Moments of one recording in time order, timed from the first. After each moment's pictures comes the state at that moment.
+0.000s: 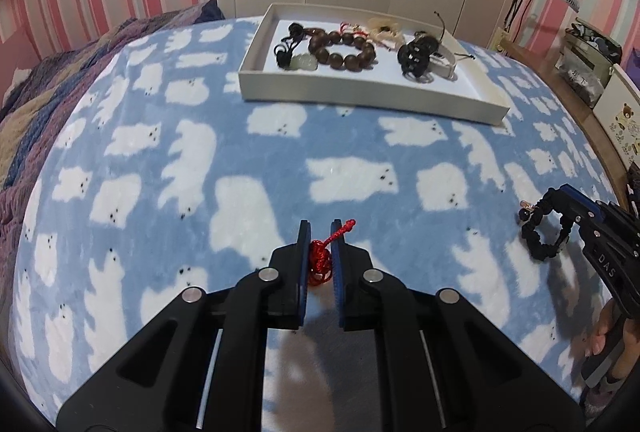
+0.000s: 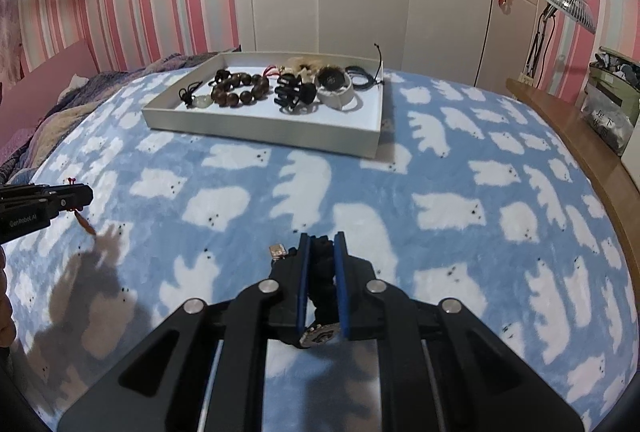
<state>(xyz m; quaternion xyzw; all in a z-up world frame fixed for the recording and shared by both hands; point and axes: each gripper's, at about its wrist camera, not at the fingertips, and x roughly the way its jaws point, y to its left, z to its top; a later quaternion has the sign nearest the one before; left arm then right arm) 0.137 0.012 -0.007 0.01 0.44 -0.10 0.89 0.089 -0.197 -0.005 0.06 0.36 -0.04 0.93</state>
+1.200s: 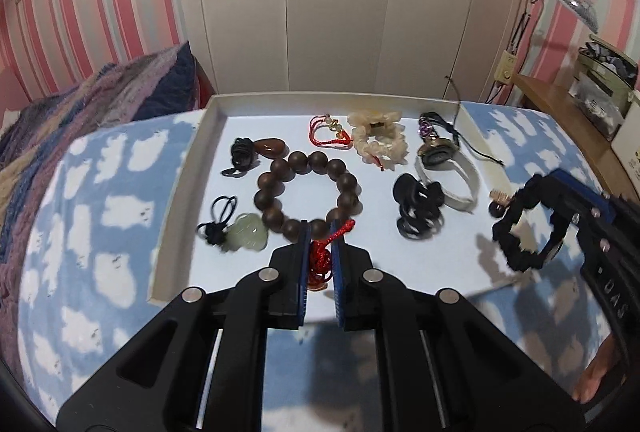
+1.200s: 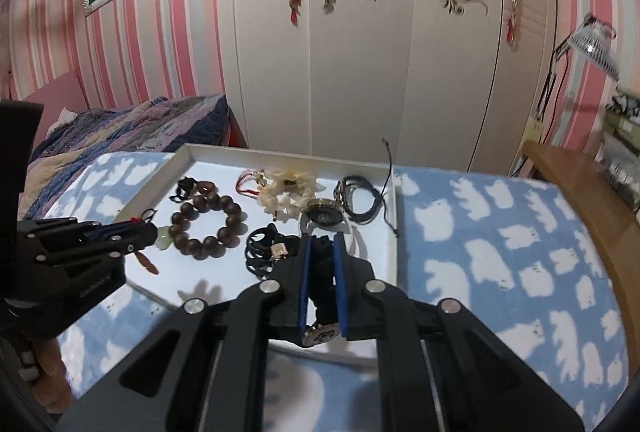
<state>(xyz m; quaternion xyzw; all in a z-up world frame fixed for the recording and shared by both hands) 0.326 -0.064 0.021 0.04 0.42 -0.10 0.90 0.260 -0.227 0.043 0.07 0.32 -0.05 0.94</state>
